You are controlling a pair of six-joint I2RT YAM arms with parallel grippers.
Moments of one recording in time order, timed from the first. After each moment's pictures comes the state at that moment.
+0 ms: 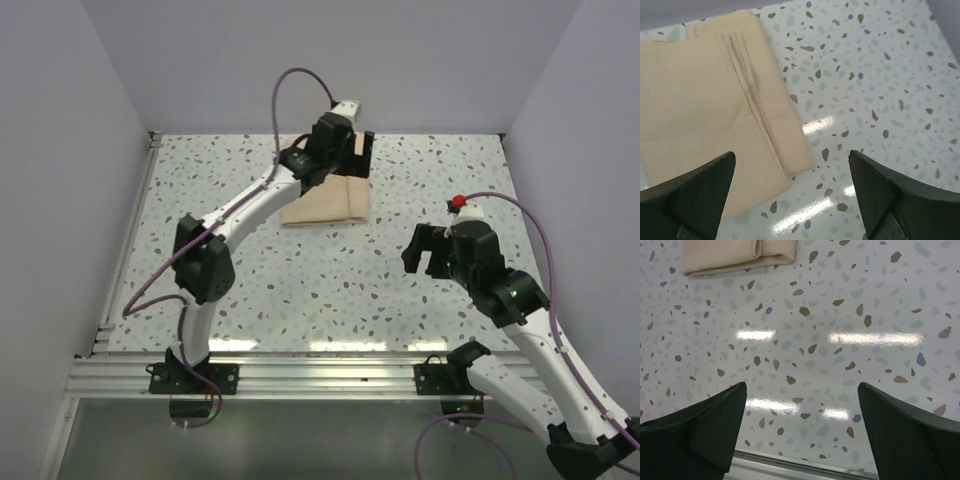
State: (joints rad) left arm -0.65 1.98 1.91 -0.40 -0.09 -0.35; right arm 0.47 0.76 0.91 -0.77 0.17 0.46
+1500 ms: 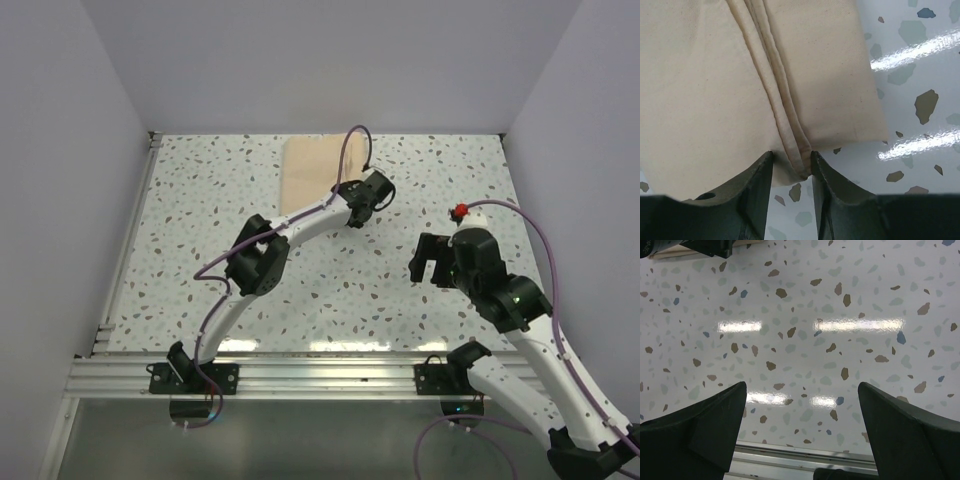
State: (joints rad) left arm -0.83 2.45 2.14 -0.74 -0.54 -0.28; right arm 0.47 0.72 0.89 -0.88 0.23 0.46
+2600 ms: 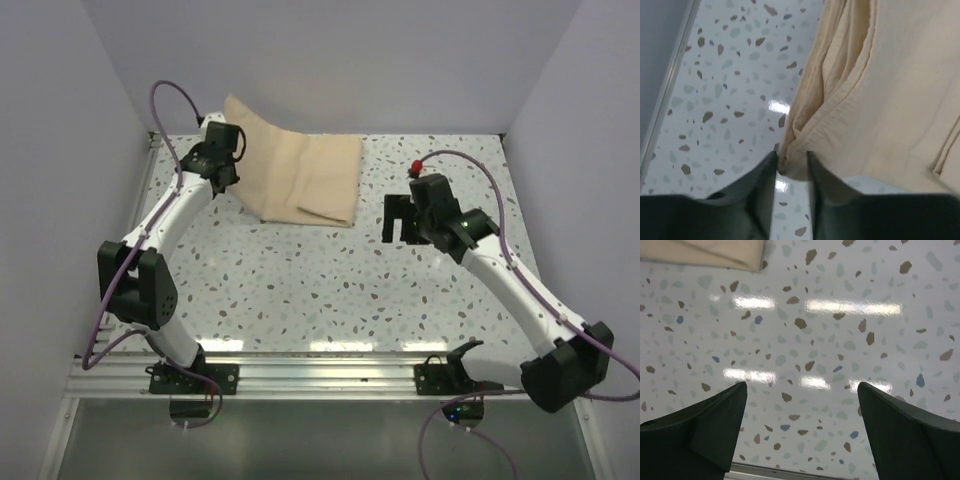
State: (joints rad) left arm -0.25 1.71 1.57 -0.60 -0.49 -0.31; right arm 0.47 1.13 1.08 -0.79 0.20 0.41
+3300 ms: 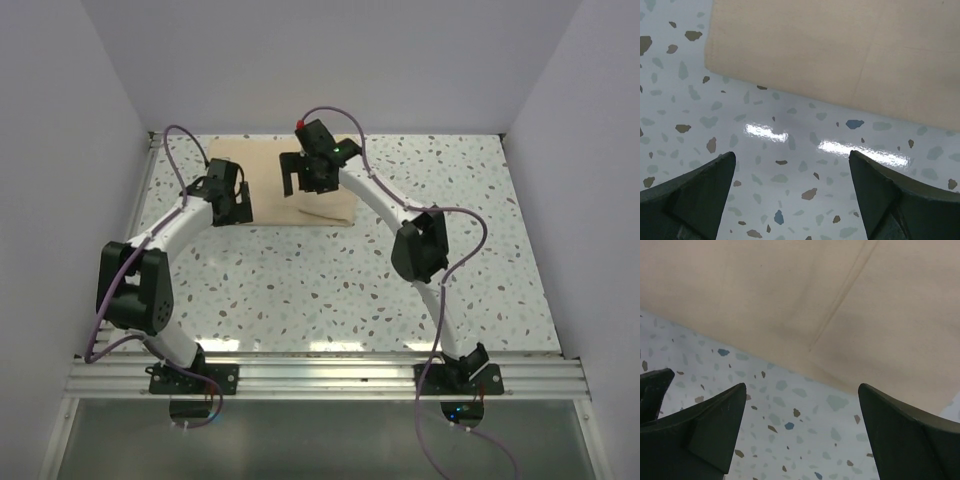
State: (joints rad) left arm -0.21 1.65 1.19 -0.54 -0.32 -0.34; right arm 0.63 2.37 2.35 -0.90 0.00 0.42
